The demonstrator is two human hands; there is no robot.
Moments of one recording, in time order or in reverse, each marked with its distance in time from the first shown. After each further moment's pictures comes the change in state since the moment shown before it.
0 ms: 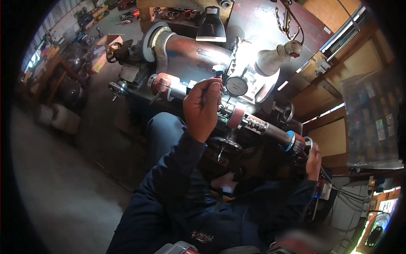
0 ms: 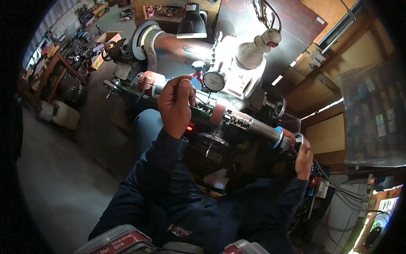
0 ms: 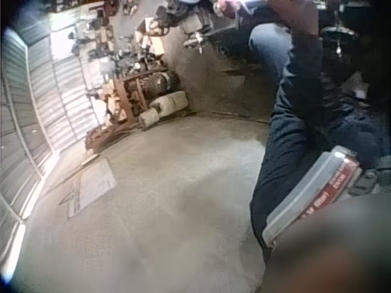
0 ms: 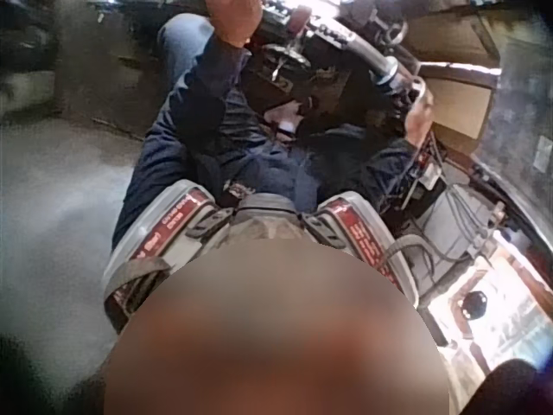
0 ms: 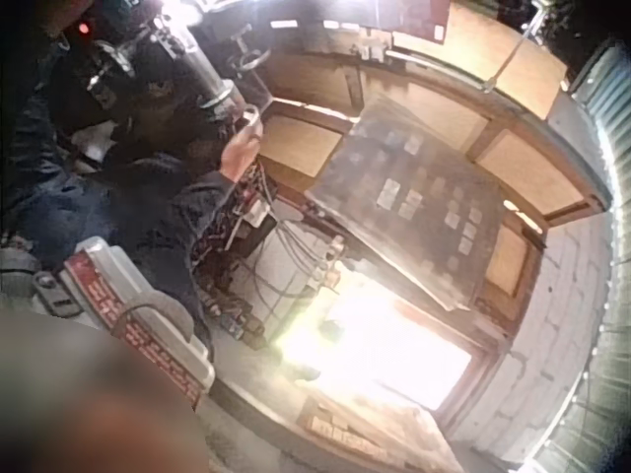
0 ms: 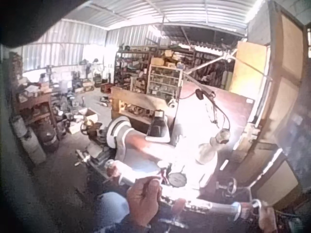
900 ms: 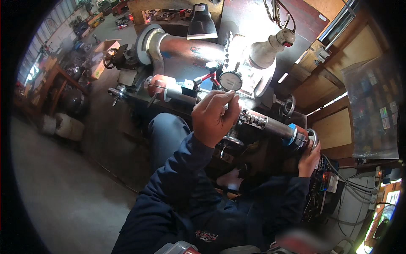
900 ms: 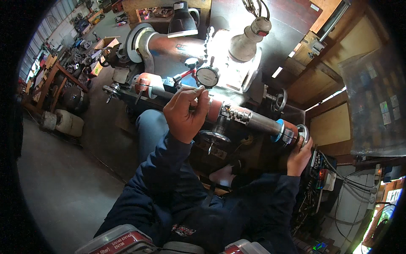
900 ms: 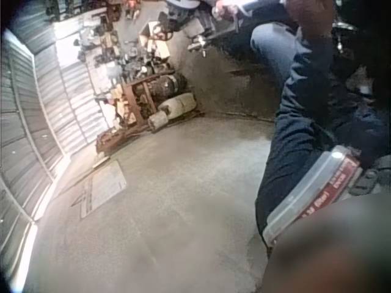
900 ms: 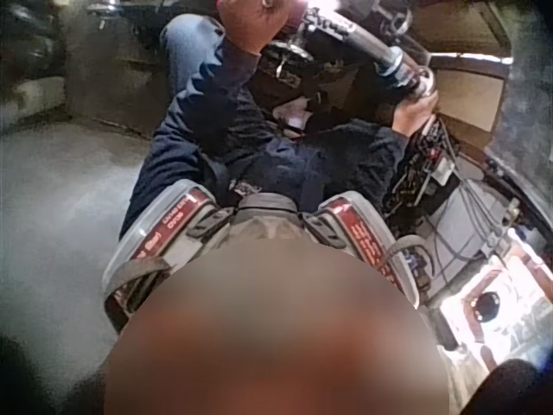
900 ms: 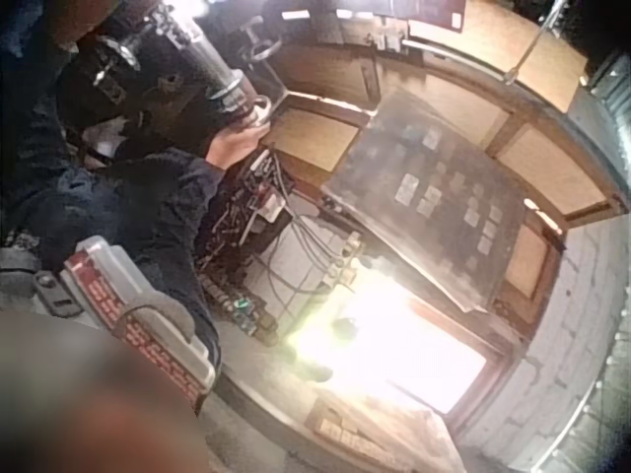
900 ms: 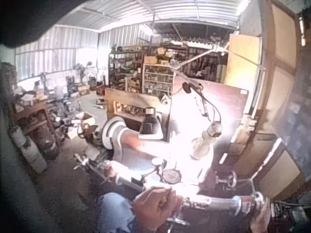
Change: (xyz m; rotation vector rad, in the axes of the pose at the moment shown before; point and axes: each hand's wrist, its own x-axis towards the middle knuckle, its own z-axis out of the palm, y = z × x) left_hand -0.014 0.009 0.016 0.600 -0.130 0.435; right_hand -0.034 -0.029 0.029 -0.246 0.214 -0.062
